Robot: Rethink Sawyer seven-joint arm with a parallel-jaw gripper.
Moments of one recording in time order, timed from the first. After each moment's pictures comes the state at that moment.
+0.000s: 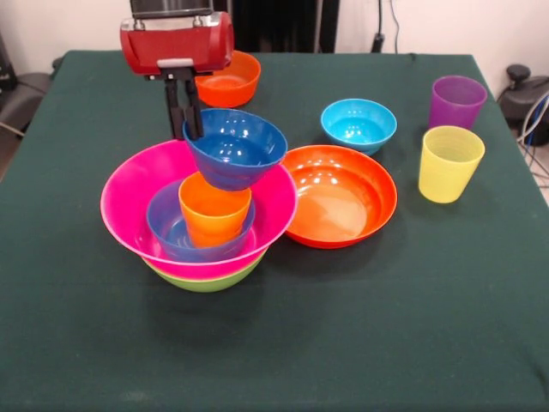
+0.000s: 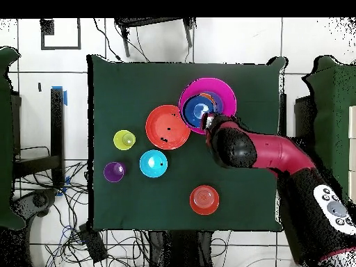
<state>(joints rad) -0.80 -0.70 0.52 1.75 -0.43 0.27 1.78</state>
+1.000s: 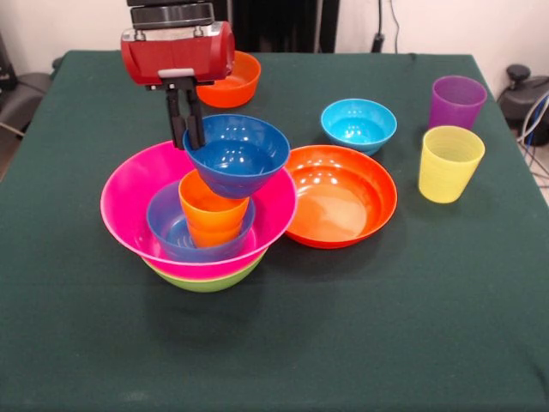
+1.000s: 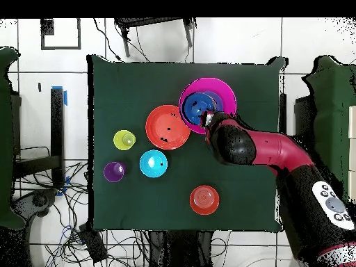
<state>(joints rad) -0.80 -0.67 0.52 1.73 -0.42 0.27 1.78</state>
